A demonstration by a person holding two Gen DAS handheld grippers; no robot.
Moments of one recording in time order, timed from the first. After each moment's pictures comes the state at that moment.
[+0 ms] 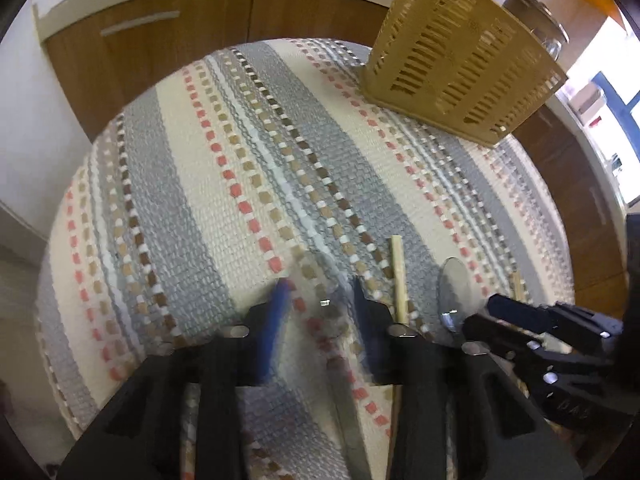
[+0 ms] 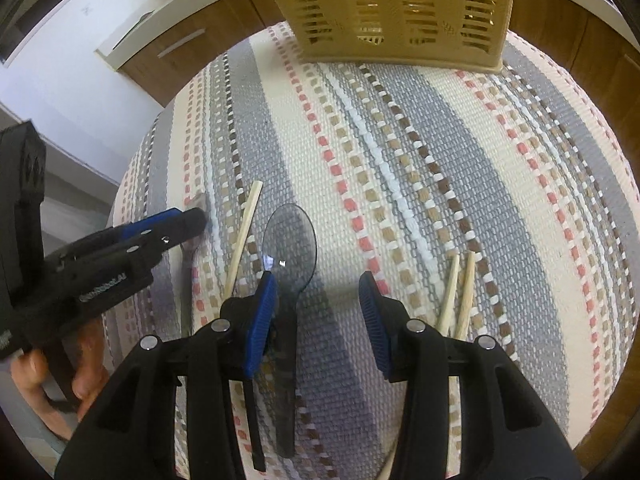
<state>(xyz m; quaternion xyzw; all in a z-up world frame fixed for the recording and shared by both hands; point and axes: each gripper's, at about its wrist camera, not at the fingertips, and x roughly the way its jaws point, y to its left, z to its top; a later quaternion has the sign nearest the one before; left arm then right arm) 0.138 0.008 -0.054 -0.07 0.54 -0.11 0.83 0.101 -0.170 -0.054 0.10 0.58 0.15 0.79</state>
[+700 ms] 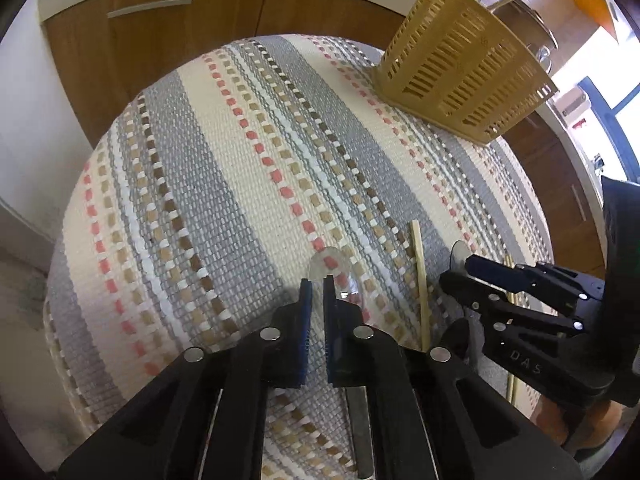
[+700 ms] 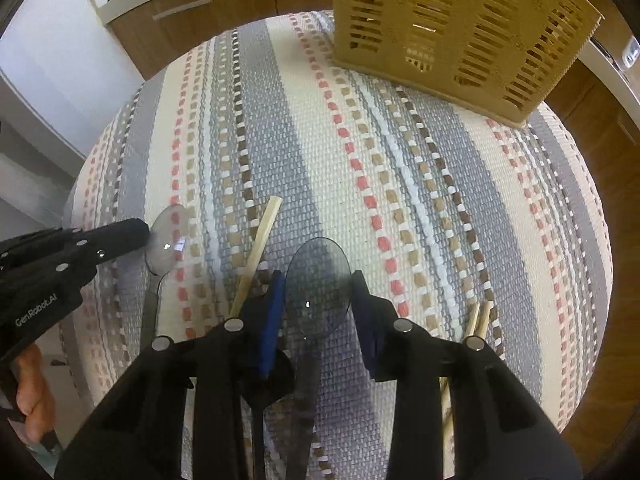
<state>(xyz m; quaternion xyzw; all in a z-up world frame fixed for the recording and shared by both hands) 0.130 0.046 -0.053 -0.09 0.55 -0.15 0.81 0.120 -0.107 -0.055 -0.03 0.58 0.10 0.81</state>
